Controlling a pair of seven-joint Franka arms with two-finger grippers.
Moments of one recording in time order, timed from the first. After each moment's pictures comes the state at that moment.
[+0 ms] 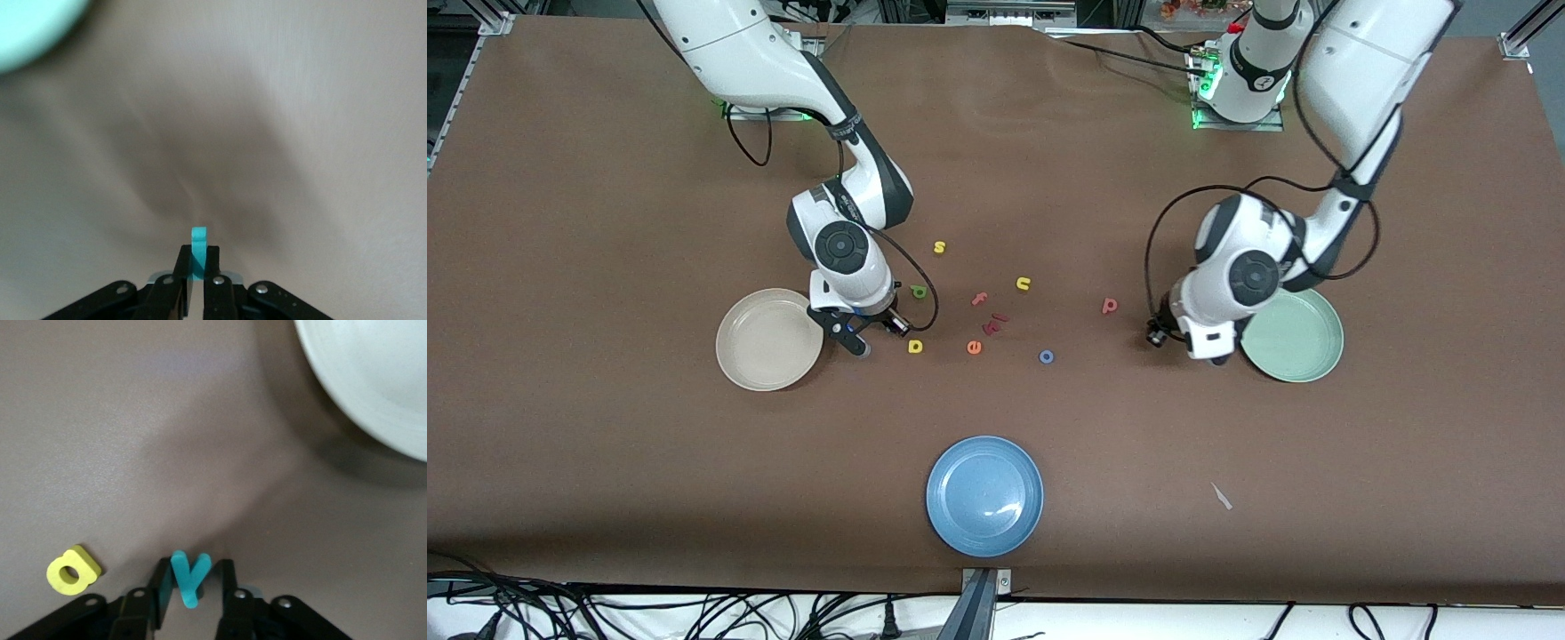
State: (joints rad) left arm 0.01 0.51 -0.33 -1.95 0.00 2.27 -1.25; right arm 0.57 0.62 -0.03 -1.86 0.00 2.45 1.22
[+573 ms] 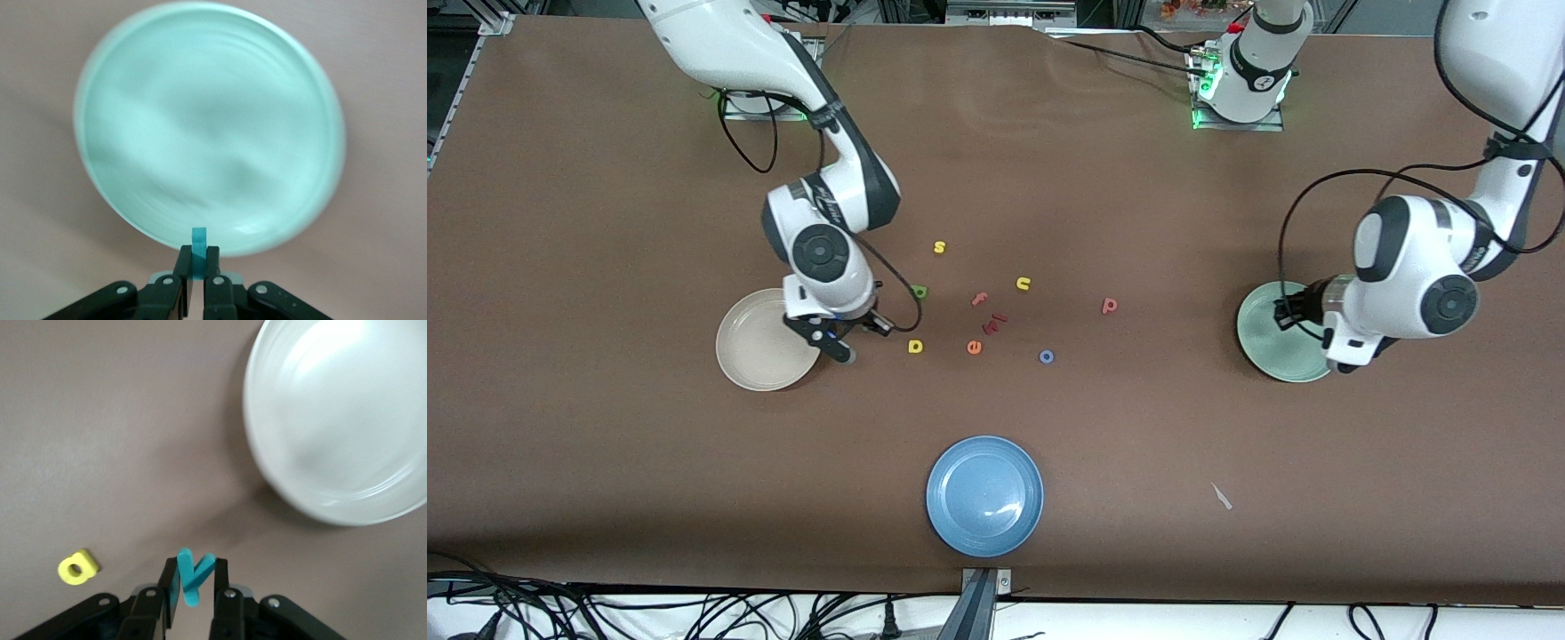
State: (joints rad) left arm 0.35 0.44 -0.31 -1.94 0.09 1.99 -0.59; right arm 0.57 0.52 -0.12 -1.77 -0.01 2.16 0.99
